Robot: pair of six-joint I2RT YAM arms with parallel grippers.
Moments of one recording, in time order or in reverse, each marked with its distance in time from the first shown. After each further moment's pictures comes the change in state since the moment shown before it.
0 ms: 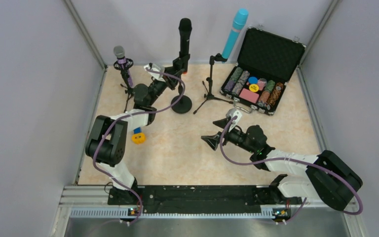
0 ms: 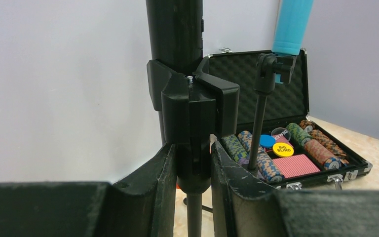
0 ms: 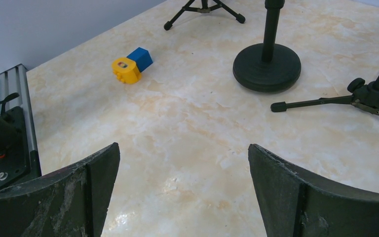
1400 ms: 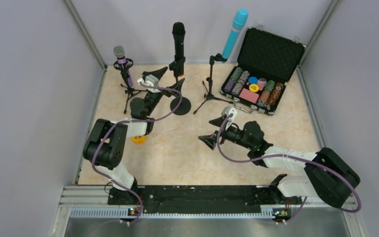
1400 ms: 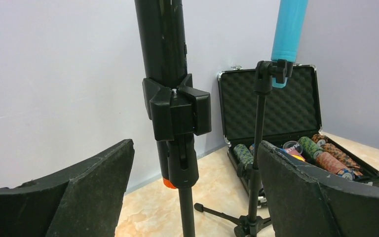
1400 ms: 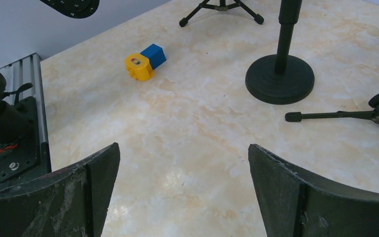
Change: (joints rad) left arm 0.003 -0.023 -0.179 0.256 -0.077 0.019; right arm 0.000 0.033 0.056 -0.045 -0.073 -0.023
